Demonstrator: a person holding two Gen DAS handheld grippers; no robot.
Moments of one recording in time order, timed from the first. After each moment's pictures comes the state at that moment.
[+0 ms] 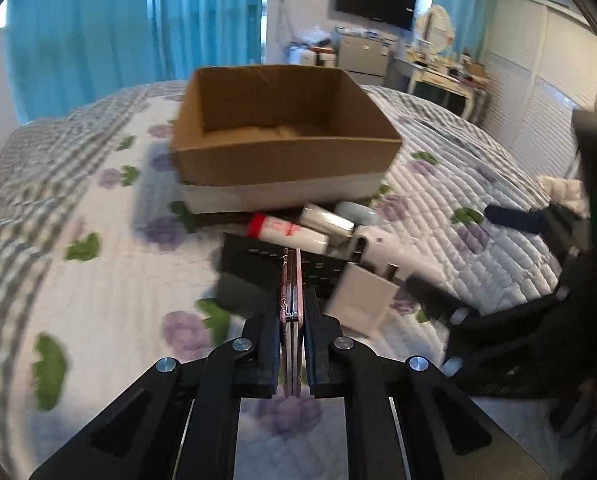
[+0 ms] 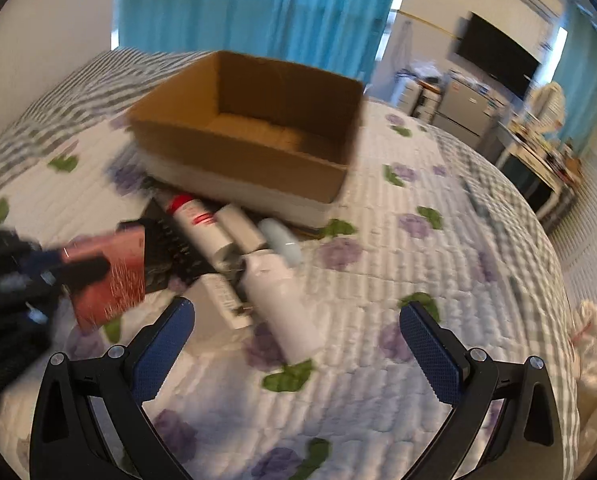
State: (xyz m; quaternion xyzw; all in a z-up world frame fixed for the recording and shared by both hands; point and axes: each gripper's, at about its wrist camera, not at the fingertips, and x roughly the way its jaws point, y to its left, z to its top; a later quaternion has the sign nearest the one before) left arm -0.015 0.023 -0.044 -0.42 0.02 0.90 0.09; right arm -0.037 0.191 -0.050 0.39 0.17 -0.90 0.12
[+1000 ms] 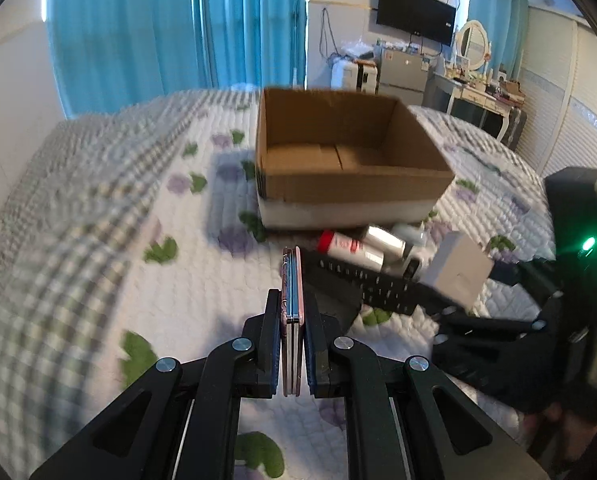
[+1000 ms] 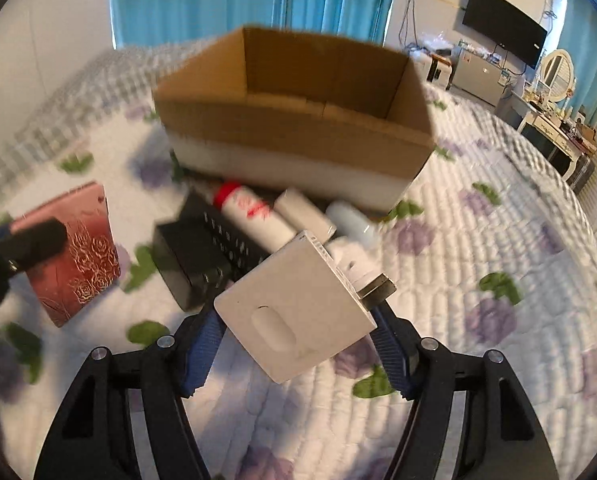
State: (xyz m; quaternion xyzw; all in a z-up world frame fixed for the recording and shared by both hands) left arm -0.006 -0.013 -0.010 -0.39 0.02 0.92 0.03; right arm -0.038 0.153 -0.063 0.43 0.10 -0.89 0.12
